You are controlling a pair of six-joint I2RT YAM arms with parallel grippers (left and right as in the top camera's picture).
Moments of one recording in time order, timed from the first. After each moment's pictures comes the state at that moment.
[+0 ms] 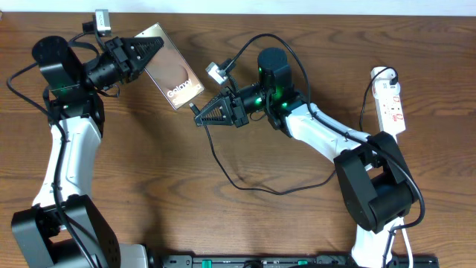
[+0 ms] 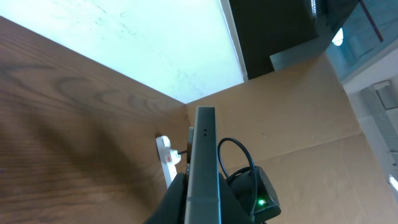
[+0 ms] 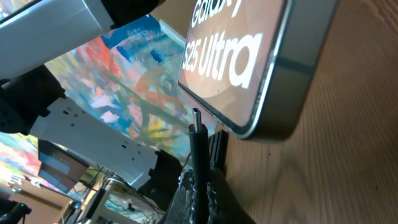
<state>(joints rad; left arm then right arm) 0.25 1.58 1.12 0.36 1.20 -1.06 0.53 2.00 1.30 0.52 -1.44 0.65</state>
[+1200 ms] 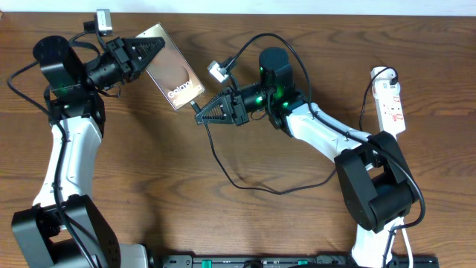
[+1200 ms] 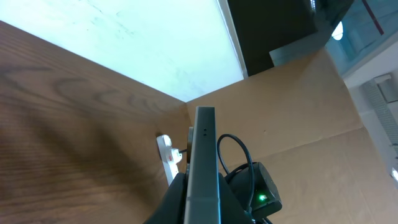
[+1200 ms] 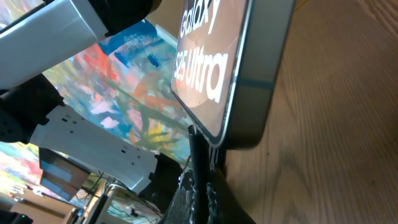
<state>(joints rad) 0.24 1.58 1.12 0.36 1.21 -1.03 0.53 2.00 1.30 0.53 -1.43 0.68</state>
